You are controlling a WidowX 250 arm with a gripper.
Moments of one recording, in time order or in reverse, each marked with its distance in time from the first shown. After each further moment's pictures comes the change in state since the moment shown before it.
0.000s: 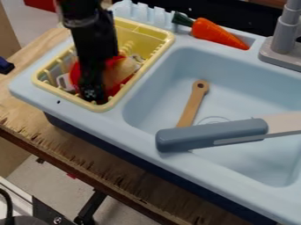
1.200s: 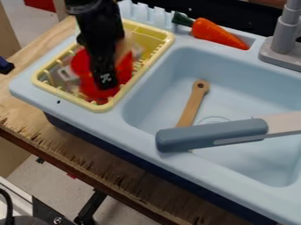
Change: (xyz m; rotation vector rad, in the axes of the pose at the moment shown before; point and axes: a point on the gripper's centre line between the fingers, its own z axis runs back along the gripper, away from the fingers) arm 0.012 0.013 0.021 0.073 -0.102 0.210
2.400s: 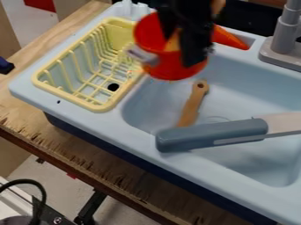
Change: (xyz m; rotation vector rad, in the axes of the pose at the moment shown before) arm 0.098 -0.075 0.059 0.073 -0.100 0.116
